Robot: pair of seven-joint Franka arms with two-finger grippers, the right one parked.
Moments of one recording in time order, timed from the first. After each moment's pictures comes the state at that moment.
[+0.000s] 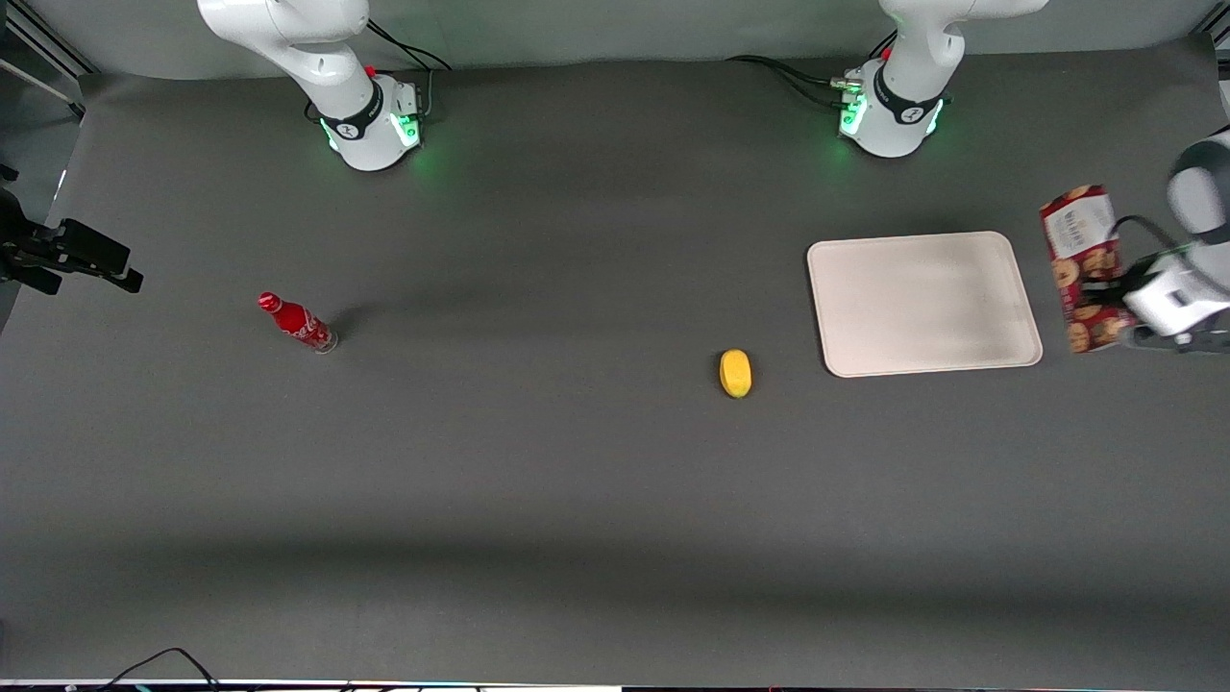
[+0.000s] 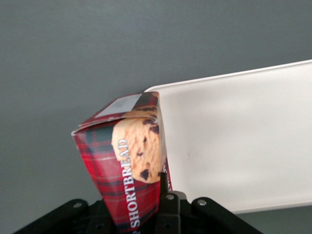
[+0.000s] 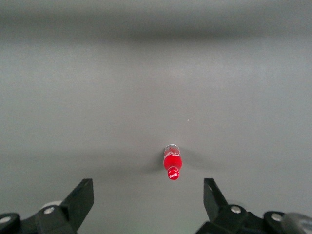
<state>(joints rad) -0.03 0.12 0.35 -2.20 0.07 2.12 0.39</state>
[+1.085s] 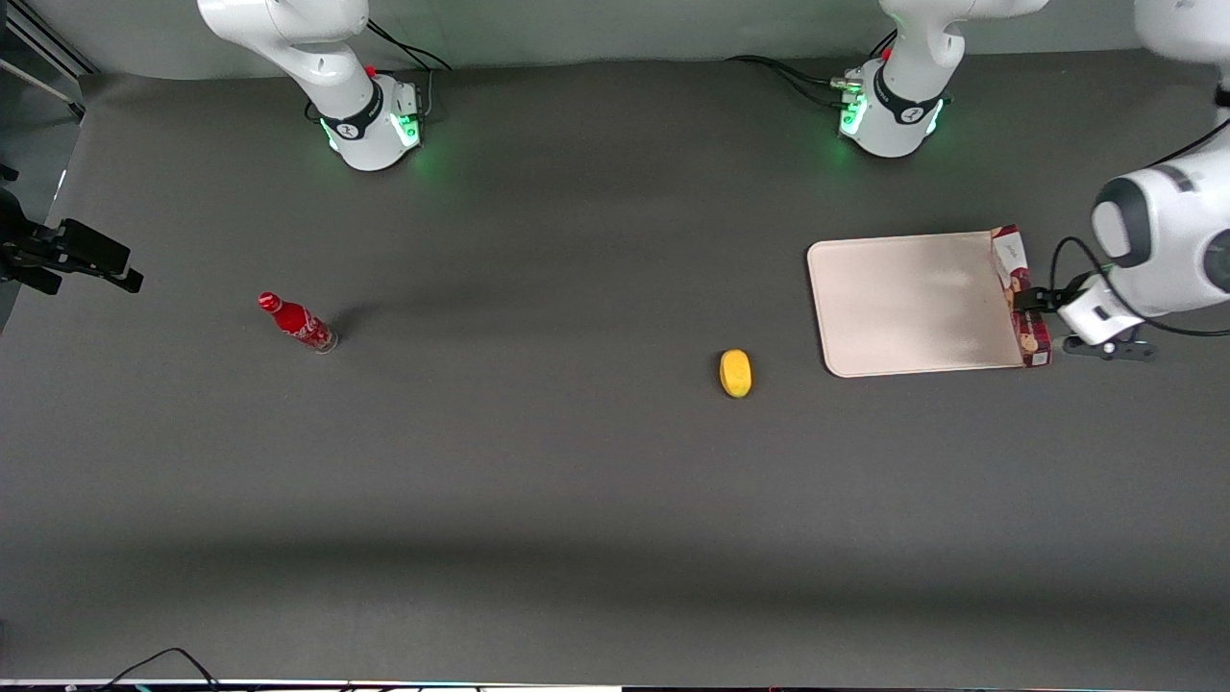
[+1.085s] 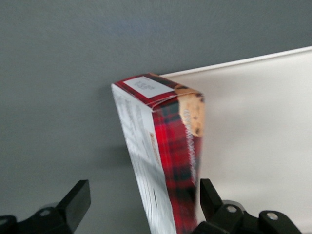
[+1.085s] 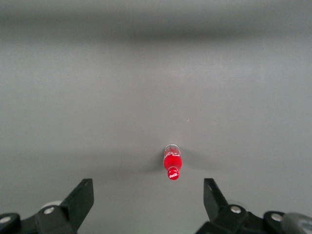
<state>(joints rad) -0.03 0.20 0.34 -2.28 0.07 2.25 0.39</state>
